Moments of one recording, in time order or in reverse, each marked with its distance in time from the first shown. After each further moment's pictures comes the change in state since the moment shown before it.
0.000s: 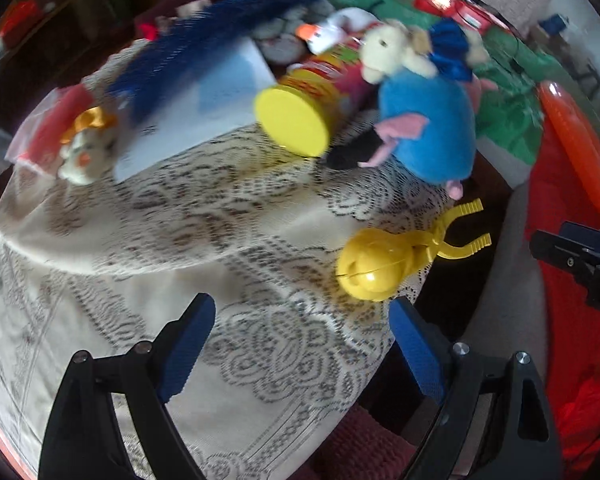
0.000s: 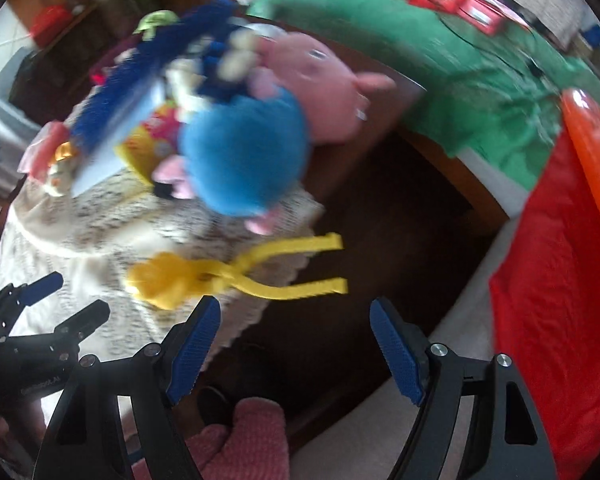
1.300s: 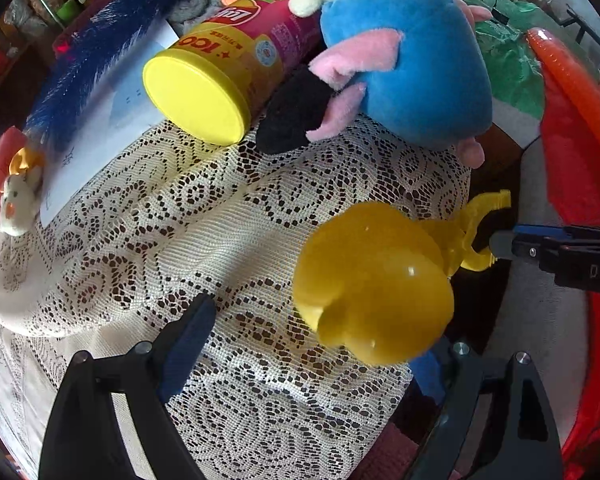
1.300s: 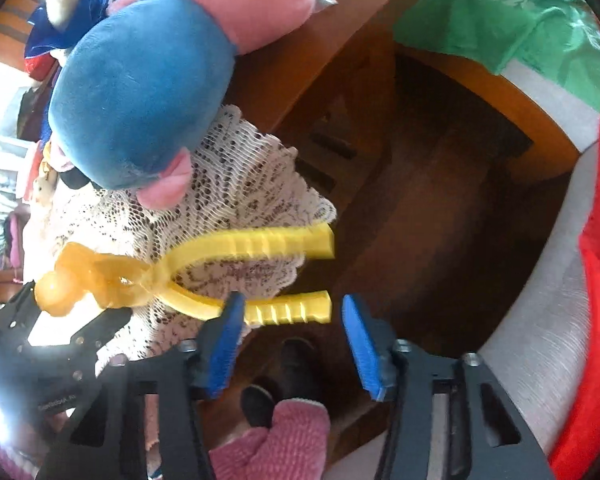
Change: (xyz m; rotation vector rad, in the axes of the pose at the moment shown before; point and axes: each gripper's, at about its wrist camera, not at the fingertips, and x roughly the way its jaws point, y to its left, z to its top) left arm 0.060 -0.039 -0.019 0.141 0.011 0.037; right arm 0.103 -0.046 -0.001 0.105 0.085 0.258
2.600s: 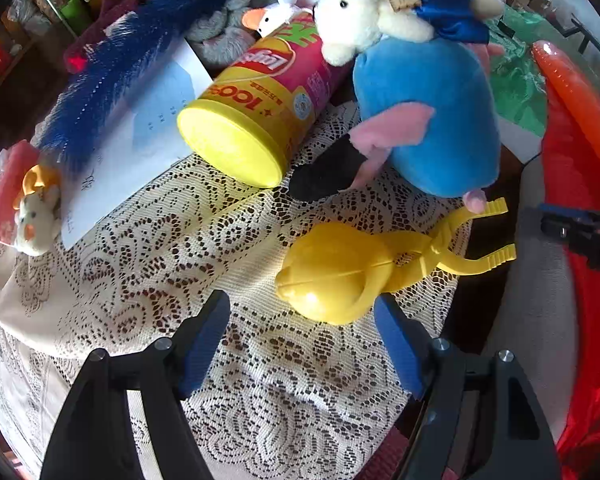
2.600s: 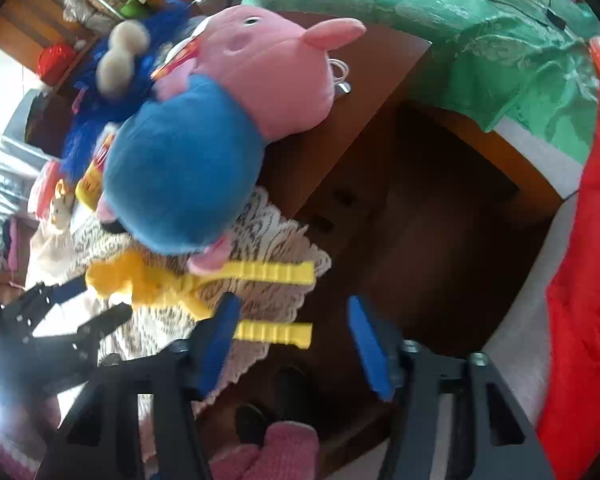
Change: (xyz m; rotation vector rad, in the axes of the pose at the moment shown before) left arm -0.040 0.026 -0.020 -0.006 0.013 -0.008; right arm -0.036 0.014 0.026 -0.035 -0.083 -0.021
